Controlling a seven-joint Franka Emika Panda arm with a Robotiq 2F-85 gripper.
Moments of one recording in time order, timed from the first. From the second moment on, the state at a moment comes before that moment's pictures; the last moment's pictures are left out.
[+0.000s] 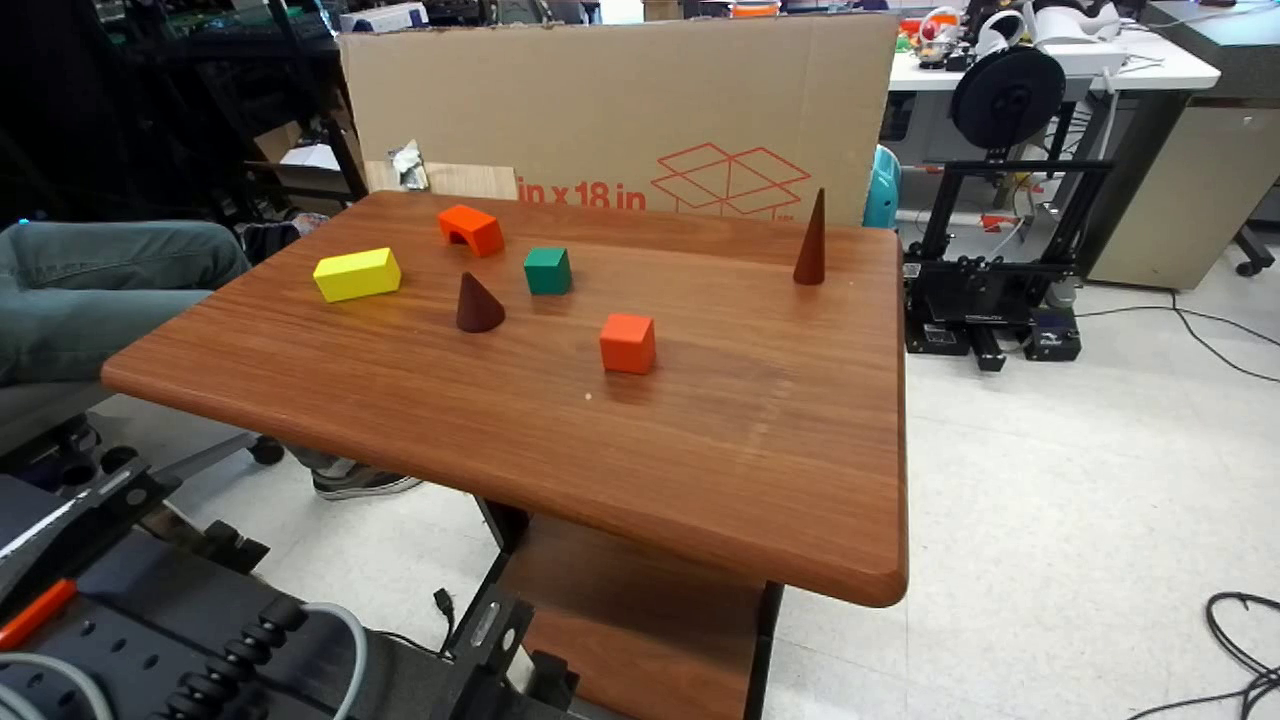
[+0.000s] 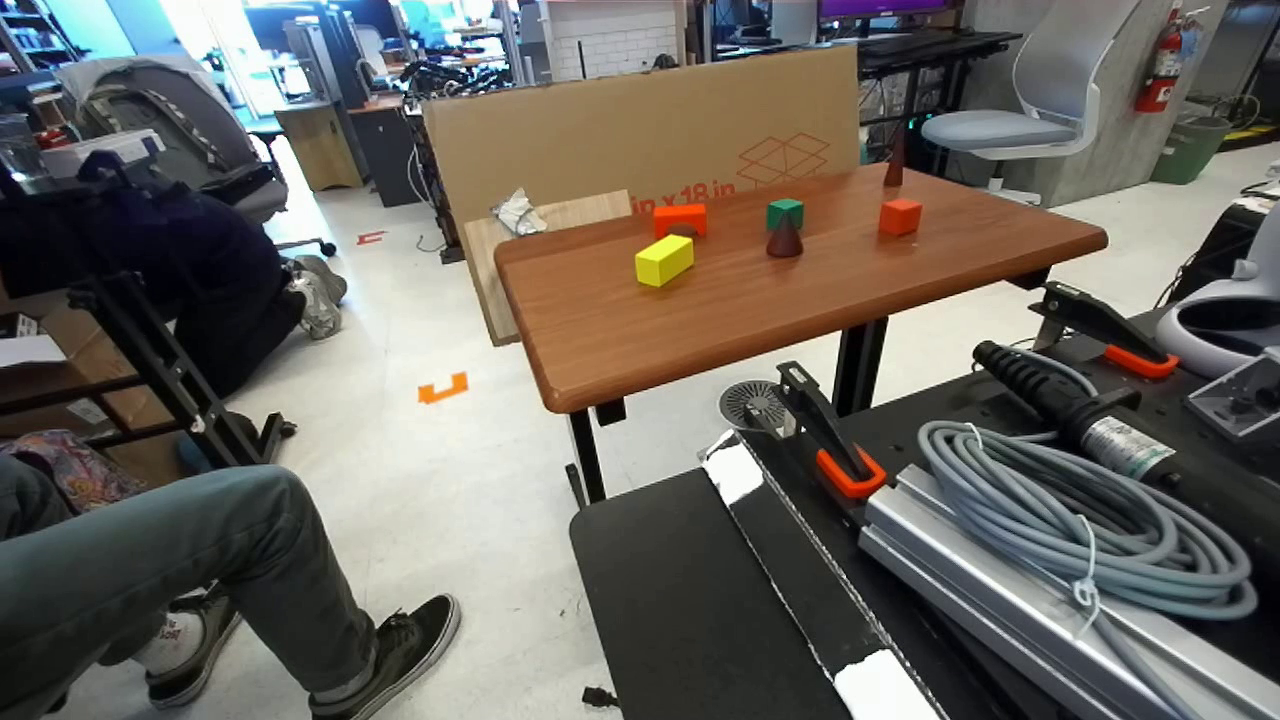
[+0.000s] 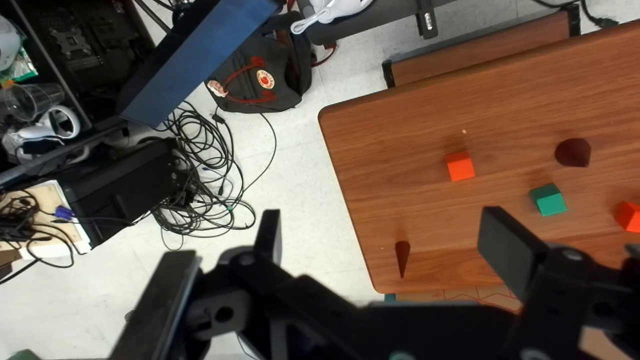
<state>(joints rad) -0.21 -0.50 -0.03 -2.40 -0.31 2.01 0.14</state>
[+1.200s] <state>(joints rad) 0.02 0.01 -0.01 -2.35 -0.02 2.42 -0.21</state>
